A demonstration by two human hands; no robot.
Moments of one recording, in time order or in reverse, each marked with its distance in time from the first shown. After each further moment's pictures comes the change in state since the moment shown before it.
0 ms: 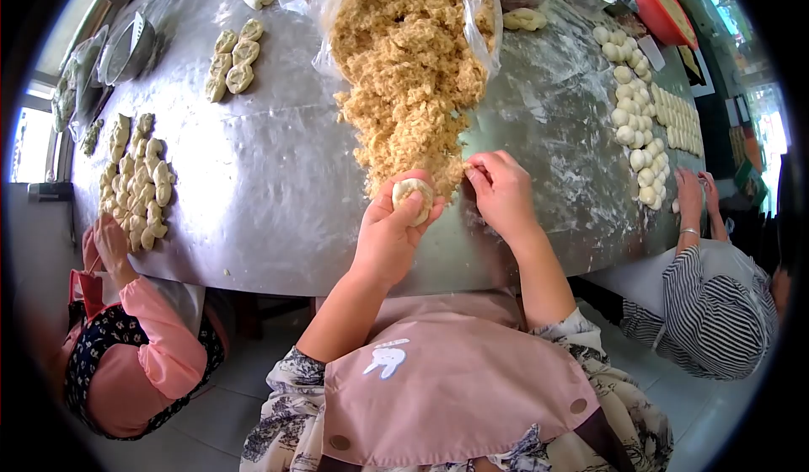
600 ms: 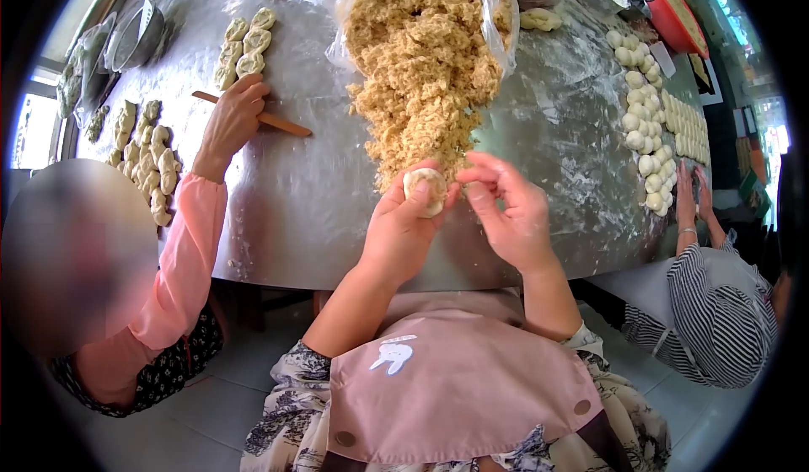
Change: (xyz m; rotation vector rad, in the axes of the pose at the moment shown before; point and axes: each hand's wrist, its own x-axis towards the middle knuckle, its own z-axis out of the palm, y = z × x) left_hand 0.001 -0.003 0.004 -0.154 -0.030 0.028; right_hand -0.013 -0.063 -0.023 0.376 -0.105 -0.031
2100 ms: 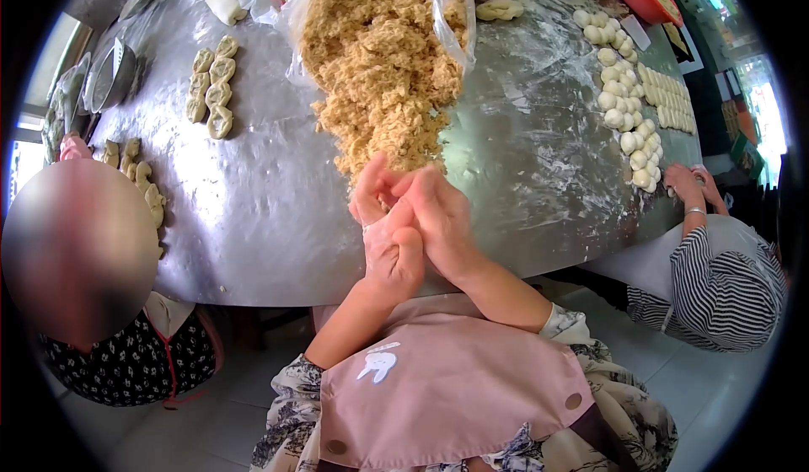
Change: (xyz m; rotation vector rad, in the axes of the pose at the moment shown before) left_hand 0.001 -0.012 0.001 1.298 -0.179 1.045; right_hand -0.002 -0.011 0.046 0.674 0.021 0.245
